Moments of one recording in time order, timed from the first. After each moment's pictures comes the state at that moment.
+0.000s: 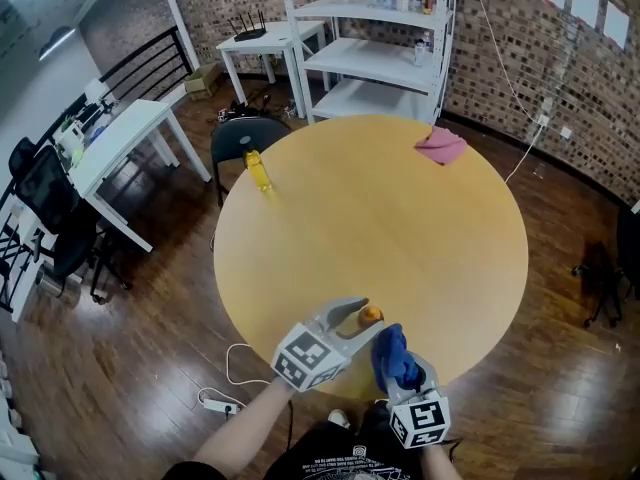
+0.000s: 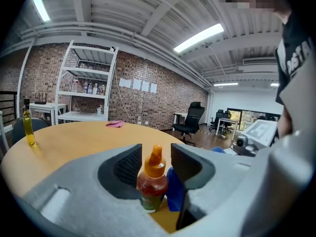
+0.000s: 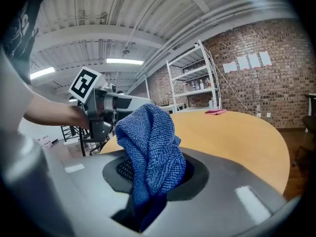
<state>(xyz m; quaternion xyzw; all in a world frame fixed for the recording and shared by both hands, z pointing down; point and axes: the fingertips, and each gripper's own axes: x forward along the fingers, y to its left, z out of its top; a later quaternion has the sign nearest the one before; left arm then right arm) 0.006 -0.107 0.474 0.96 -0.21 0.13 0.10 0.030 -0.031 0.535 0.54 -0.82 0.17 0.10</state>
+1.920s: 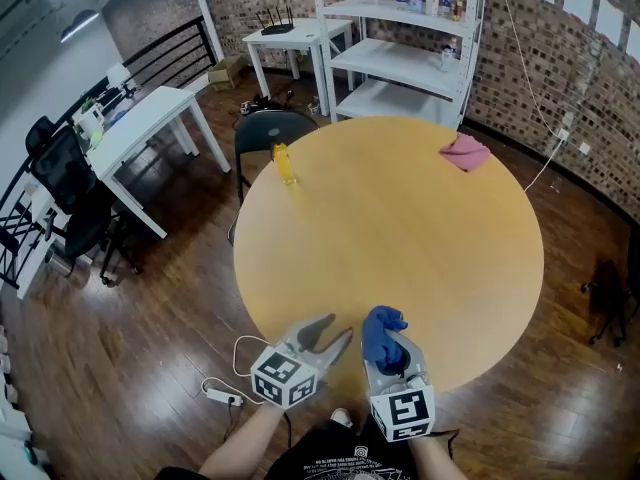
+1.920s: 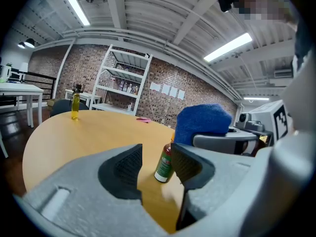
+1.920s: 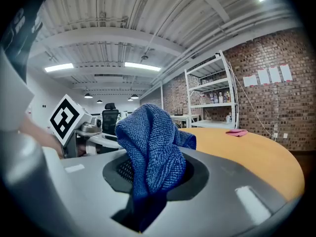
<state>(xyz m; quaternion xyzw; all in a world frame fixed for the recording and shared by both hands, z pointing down) -0.102 -0.091 0.497 0.91 -0.36 0.08 0.19 -0.056 -0.067 0.467 0.49 -0.87 0.08 0.10</state>
